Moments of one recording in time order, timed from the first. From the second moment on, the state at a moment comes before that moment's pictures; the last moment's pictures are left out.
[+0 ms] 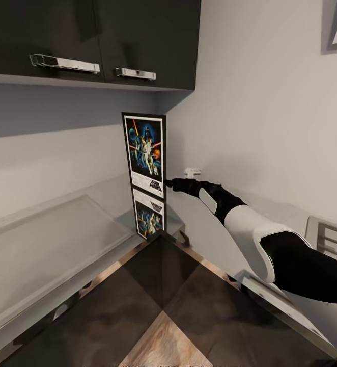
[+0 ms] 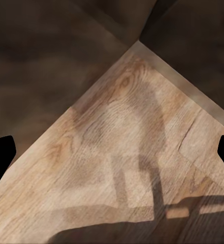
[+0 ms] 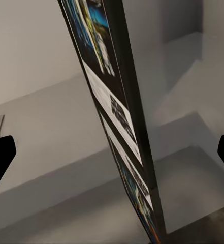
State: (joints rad) left arm 0.05 0.00 0.13 -0.71 0.01 -0.19 -0.28; right arm -1.40 0.17 0.19 -0.20 -0.30 0.17 0.34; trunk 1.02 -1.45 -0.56
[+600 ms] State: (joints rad) left arm 0.05 0.00 0.13 -0.71 0.00 -0.19 -0.38; right arm -1.40 0.17 0.19 -0.20 -0.30 0.17 0.35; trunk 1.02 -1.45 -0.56
